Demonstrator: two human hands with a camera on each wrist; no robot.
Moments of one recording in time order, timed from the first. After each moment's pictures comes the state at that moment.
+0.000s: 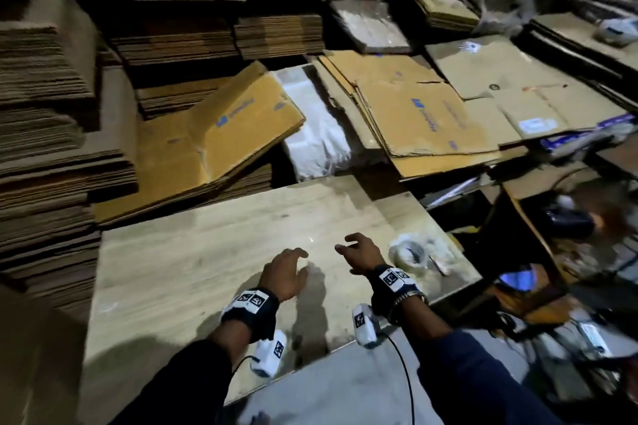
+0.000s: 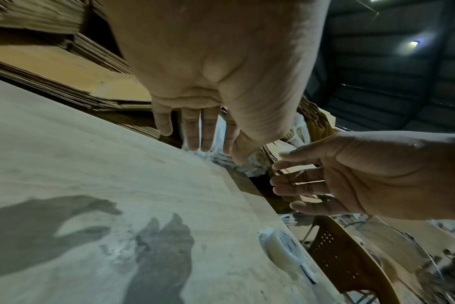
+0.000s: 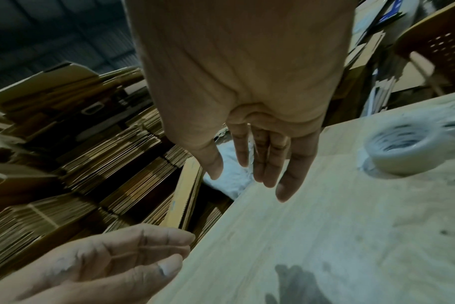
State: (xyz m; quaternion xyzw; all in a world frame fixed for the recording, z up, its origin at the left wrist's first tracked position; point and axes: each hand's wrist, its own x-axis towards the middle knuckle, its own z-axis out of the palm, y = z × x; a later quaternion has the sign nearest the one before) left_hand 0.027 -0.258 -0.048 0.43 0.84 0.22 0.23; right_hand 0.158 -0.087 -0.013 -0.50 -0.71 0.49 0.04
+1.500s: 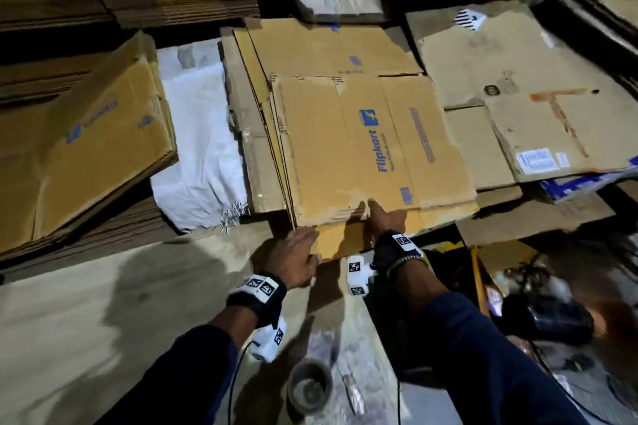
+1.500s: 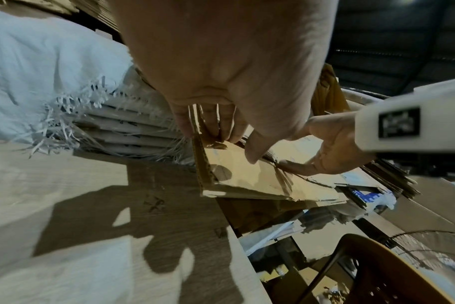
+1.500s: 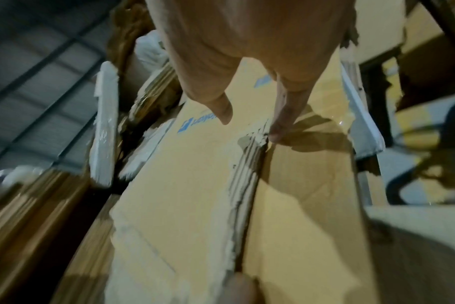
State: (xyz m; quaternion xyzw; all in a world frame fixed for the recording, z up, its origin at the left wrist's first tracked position) left_hand 0.010 0.255 -0.074 0.51 0.81 0.19 0.21; right_hand 0.116 0.464 -0.047 -0.69 -0.49 0.51 0.16
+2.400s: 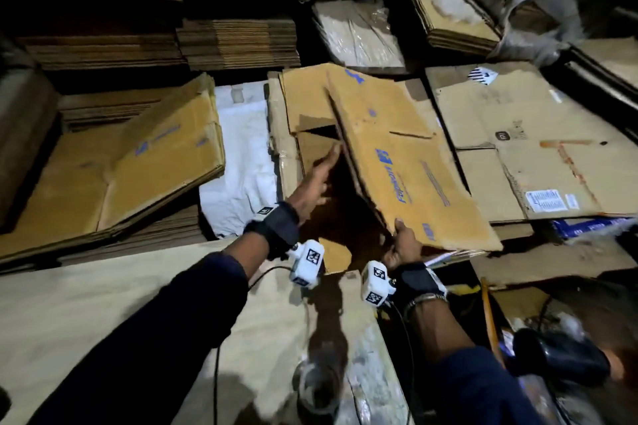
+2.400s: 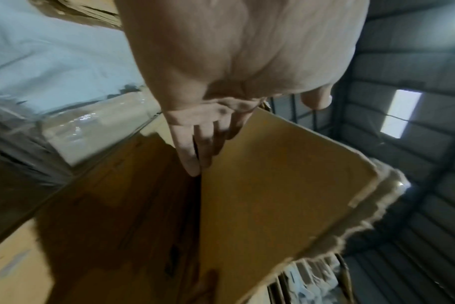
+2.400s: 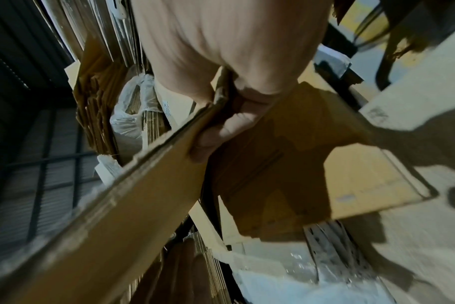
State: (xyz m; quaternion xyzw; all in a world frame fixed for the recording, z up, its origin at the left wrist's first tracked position) left_hand -0.012 0.262 0.133 0.21 0.62 0.63 0.41; right_hand 0.148 0.401 0.016 -0.55 -0.37 0.71 0.24
